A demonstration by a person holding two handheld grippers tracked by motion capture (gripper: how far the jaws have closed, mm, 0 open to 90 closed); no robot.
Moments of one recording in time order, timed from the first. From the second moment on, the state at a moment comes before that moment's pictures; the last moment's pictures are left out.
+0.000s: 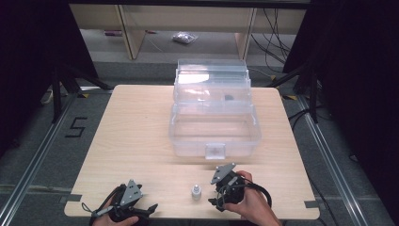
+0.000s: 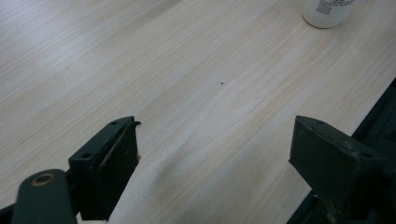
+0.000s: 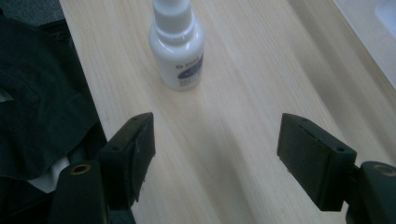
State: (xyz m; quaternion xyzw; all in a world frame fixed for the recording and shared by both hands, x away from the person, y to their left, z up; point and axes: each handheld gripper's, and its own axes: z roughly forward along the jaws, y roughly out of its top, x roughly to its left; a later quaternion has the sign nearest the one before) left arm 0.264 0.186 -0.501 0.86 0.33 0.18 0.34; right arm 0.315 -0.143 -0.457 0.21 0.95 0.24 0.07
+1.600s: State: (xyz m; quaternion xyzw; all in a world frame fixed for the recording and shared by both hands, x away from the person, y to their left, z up) left arm 0.264 0.186 -0.500 0.86 0.33 0.17 0.35; right arm 0.326 -0.091 -0.476 0.13 0.96 0.25 0.04
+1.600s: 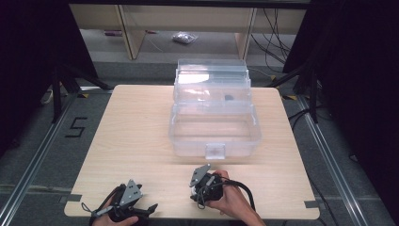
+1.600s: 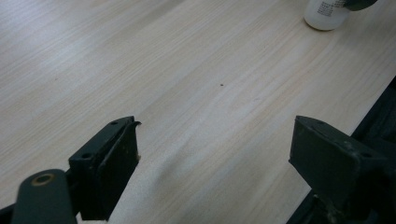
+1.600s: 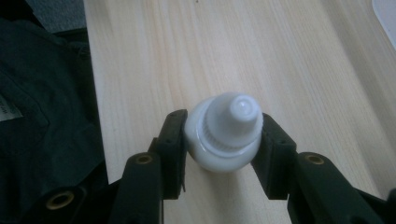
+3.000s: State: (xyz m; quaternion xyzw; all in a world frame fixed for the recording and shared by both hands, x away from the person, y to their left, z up) left arm 0.264 0.185 -0.502 0.85 0.34 0.17 0.35; right arm 0.391 -0.176 -0.353 0.20 0.96 0.19 0.06
